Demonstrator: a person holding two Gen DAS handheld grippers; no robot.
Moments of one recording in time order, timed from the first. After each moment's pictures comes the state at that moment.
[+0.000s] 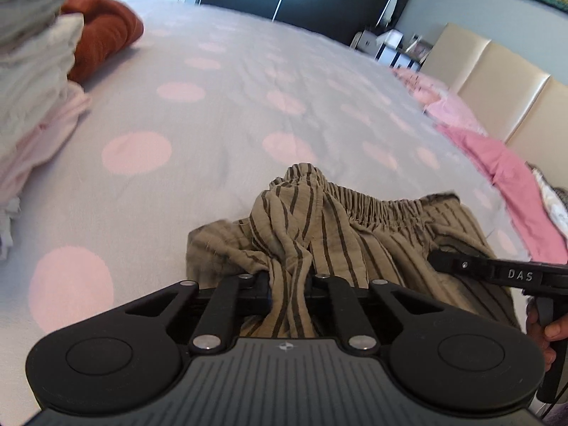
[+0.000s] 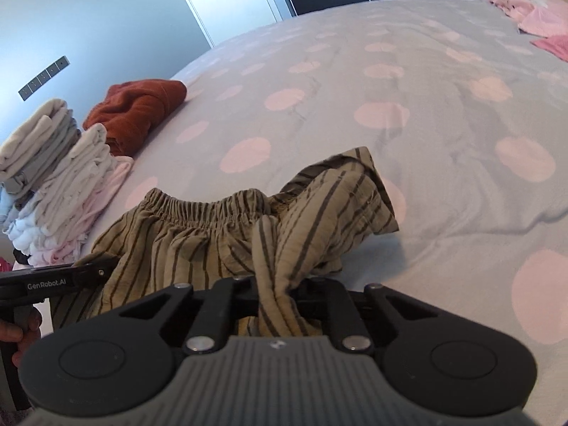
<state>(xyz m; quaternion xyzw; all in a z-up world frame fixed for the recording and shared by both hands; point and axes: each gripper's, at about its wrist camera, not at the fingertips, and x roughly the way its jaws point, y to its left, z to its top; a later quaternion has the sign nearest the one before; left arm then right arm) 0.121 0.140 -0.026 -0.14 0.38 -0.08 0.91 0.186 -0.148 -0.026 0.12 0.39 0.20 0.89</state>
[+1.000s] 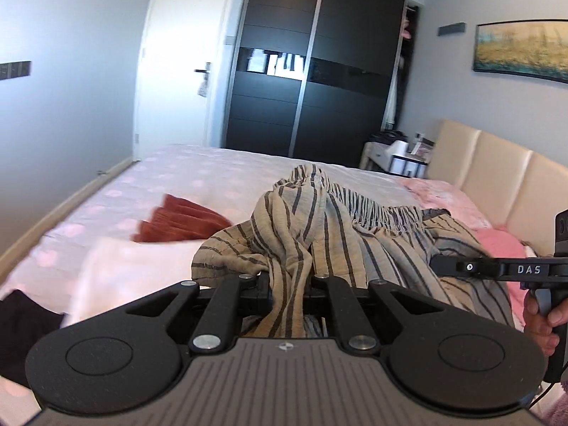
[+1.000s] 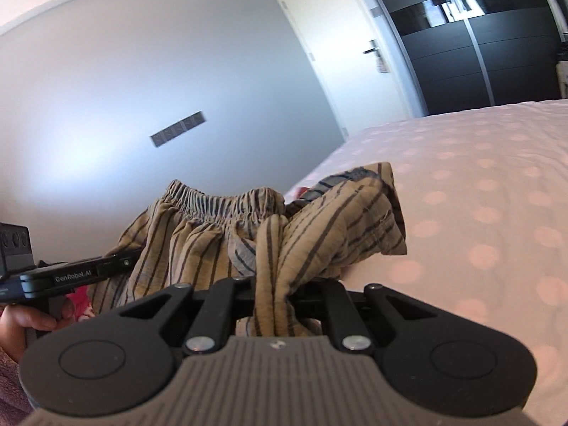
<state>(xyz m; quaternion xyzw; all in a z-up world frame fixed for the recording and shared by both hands) 0.022 0.324 0.245 -0.07 0.23 0.00 0.97 0.147 0.034 0.225 0.14 0.25 0.39 0.88</state>
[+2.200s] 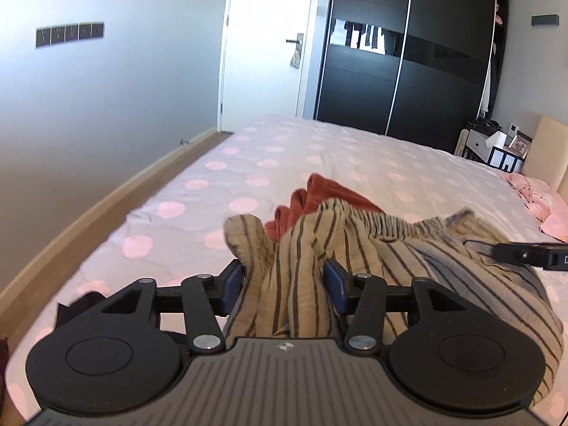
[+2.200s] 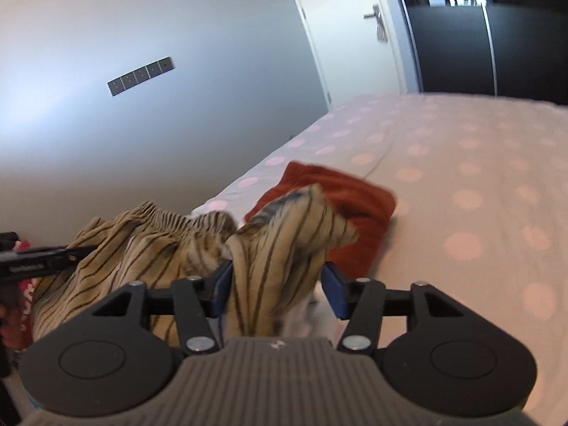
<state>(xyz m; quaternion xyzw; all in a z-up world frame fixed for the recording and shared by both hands) 0.094 0.488 0.180 -0.08 0.27 0.11 0.95 0.298 0.203 0.171 0.05 0.29 0.33 0.90</state>
